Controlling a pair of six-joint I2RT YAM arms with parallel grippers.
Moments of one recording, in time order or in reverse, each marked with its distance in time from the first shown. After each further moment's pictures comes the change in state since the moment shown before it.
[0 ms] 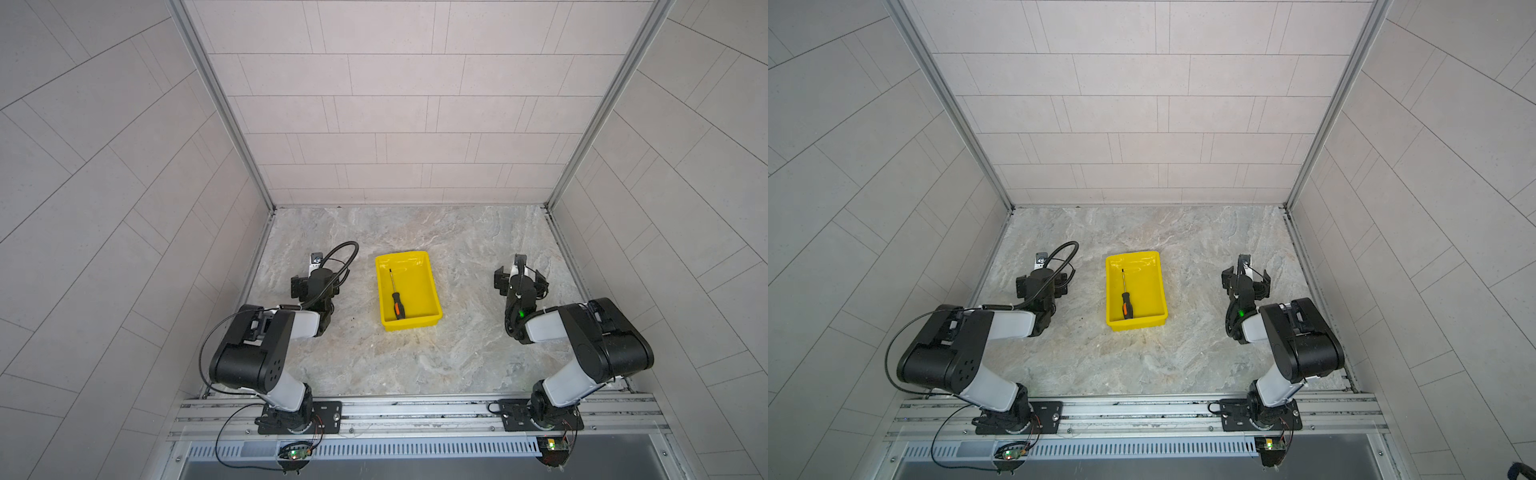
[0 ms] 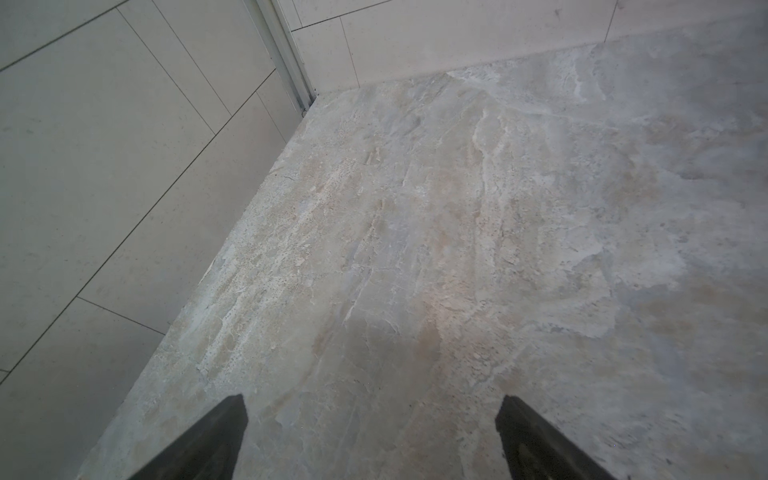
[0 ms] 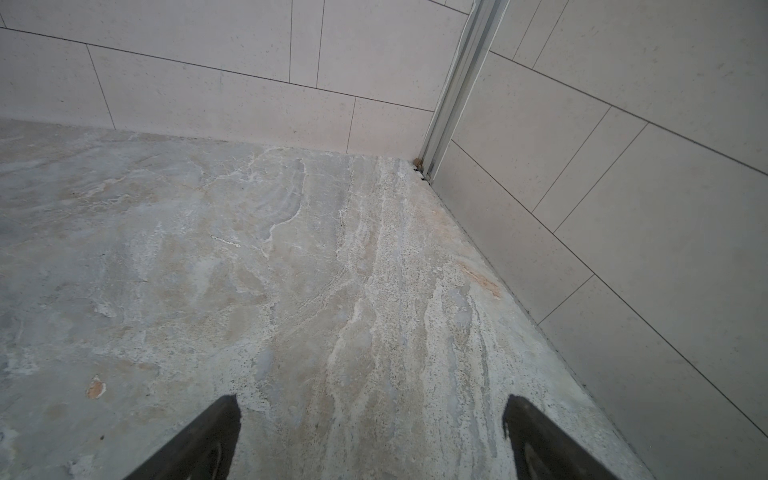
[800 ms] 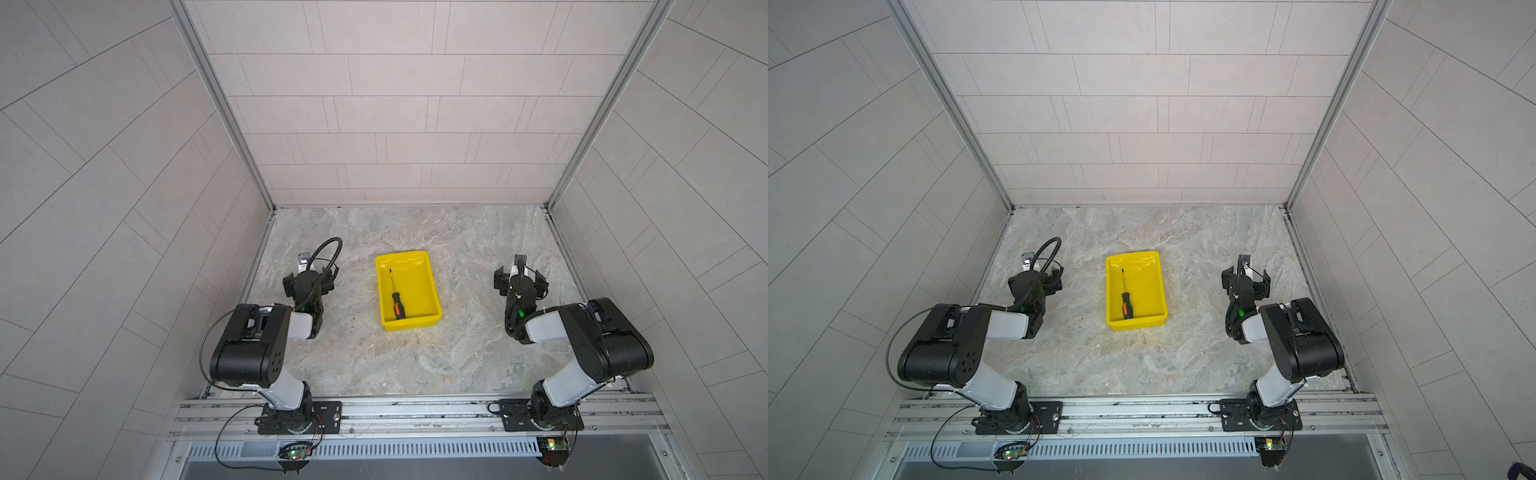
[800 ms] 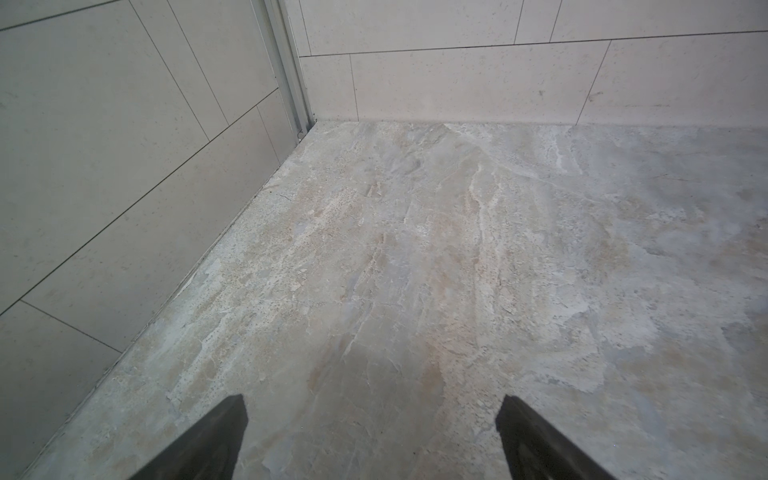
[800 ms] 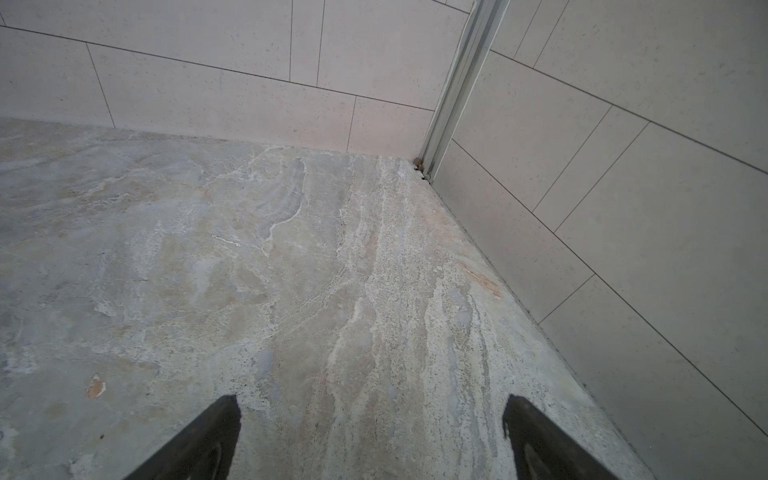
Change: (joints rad) left arm 0.082 0.026 -0.047 0.172 0.156 -0.045; right arm 0.000 0.002 0.000 -0.001 -0.001 0.000
